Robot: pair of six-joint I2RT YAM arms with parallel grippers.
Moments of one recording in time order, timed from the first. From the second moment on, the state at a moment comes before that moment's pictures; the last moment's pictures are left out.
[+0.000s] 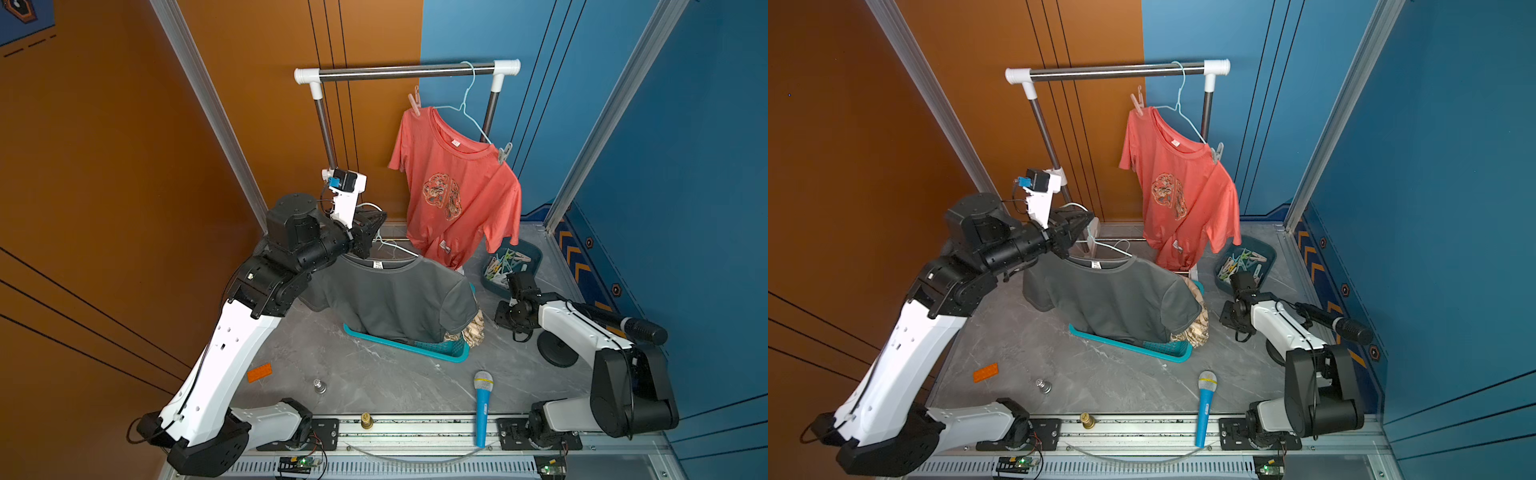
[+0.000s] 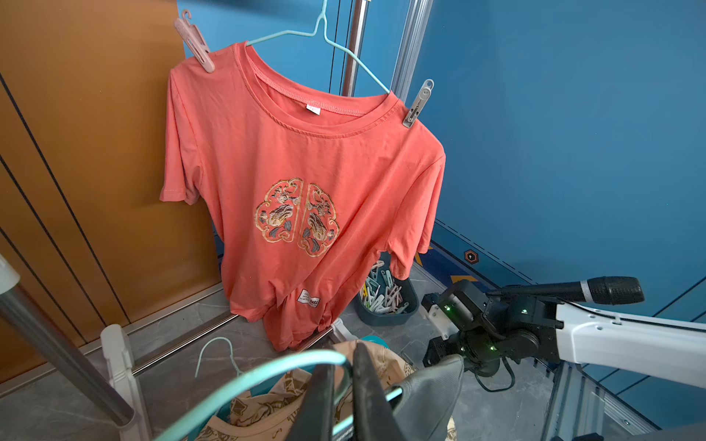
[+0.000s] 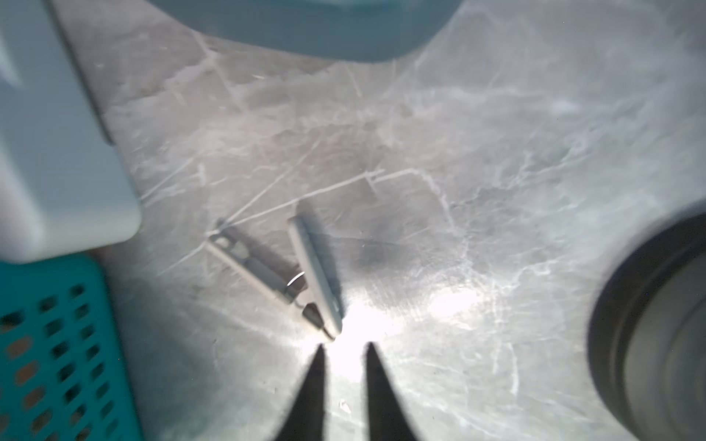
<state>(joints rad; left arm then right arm) -0.52 1.24 1.72 -0.61 0.24 -0.15 0.12 1.39 0.81 -0.64 0.03 0.50</state>
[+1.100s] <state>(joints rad) -0.51 1.24 1.72 -0.61 0.27 -0.18 0.16 1.62 0.97 -0.65 -0.01 0.42</state>
